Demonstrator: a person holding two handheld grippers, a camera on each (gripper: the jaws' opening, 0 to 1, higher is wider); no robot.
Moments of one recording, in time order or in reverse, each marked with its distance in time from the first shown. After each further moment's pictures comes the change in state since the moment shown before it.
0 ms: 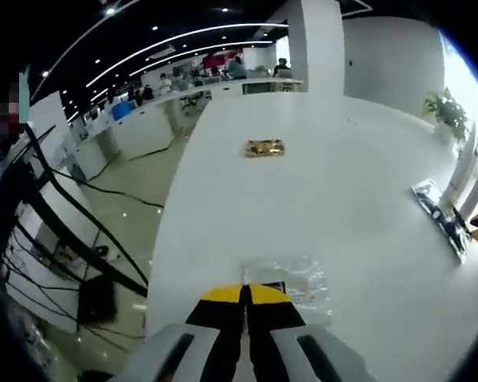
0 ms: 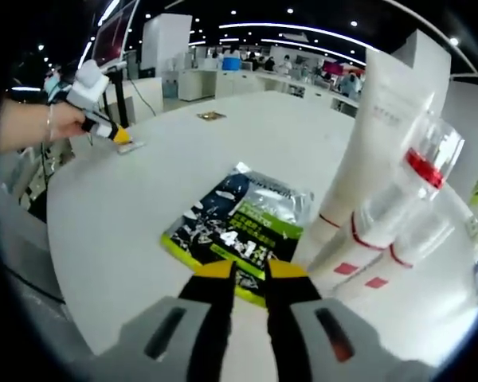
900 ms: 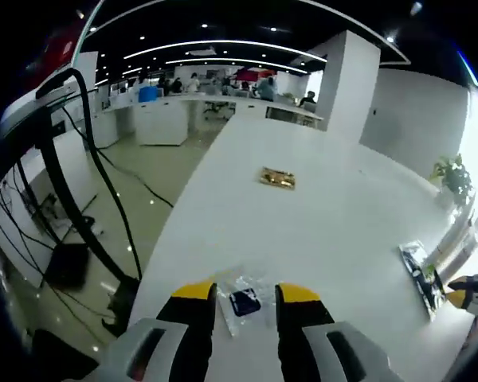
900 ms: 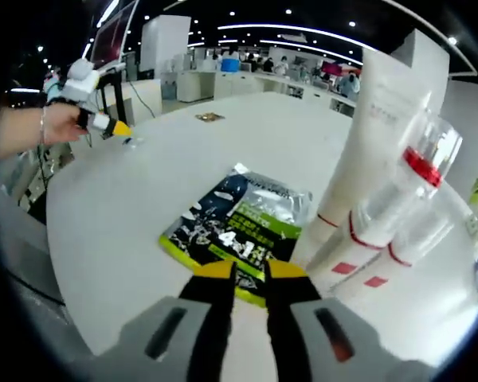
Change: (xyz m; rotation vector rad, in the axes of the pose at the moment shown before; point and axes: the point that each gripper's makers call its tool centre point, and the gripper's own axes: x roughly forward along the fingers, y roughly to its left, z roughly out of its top) left arm 0.004 0.010 0.016 -0.314 -0.089 -0.051; right arm 0.000 -0.004 -0.002 0.010 -0.002 -0.005
